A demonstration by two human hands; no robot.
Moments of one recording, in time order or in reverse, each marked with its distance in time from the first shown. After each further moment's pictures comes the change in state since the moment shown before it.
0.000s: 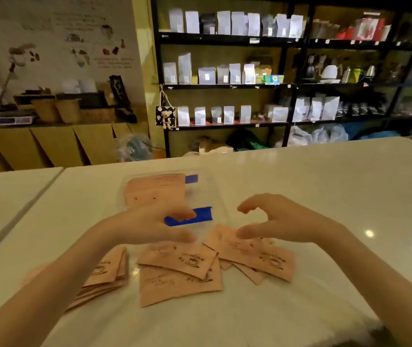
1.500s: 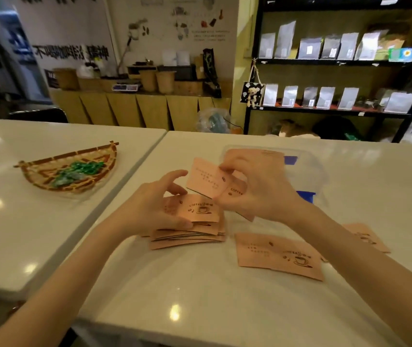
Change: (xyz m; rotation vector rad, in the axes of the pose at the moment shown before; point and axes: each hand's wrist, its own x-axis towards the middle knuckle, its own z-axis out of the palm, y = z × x) left_hand -0.119 -0.089 0.009 -0.048 0.474 -0.363; right_hand 0.072 -0.143 0.073 -0.014 0.255 -0.559
